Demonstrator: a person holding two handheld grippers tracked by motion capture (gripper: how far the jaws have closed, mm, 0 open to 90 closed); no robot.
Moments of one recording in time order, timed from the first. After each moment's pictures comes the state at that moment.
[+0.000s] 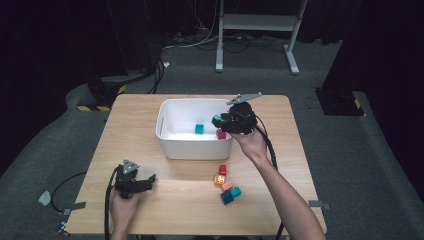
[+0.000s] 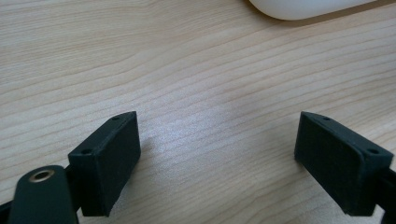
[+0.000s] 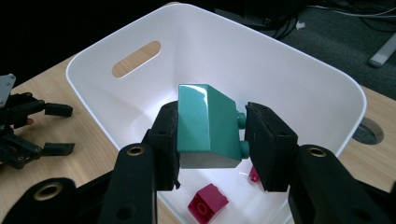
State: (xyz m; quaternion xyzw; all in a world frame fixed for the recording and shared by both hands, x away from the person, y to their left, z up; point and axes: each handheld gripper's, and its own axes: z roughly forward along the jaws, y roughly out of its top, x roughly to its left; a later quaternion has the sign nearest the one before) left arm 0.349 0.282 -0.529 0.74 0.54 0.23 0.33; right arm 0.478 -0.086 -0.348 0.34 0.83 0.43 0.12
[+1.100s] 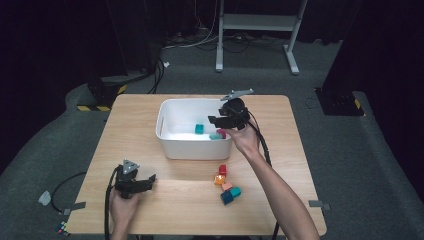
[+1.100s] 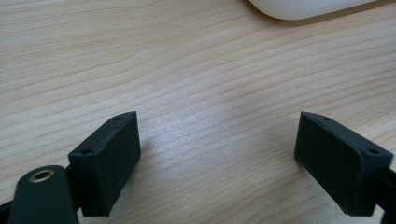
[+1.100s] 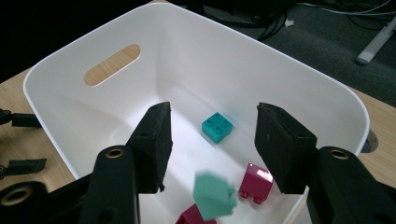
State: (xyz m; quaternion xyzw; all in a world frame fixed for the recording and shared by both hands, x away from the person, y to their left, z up) left arm 0.349 0.282 -0.529 0.74 0.54 0.23 0.33; right arm 0.501 -0.069 -0.359 0.35 0.83 0.42 0.14
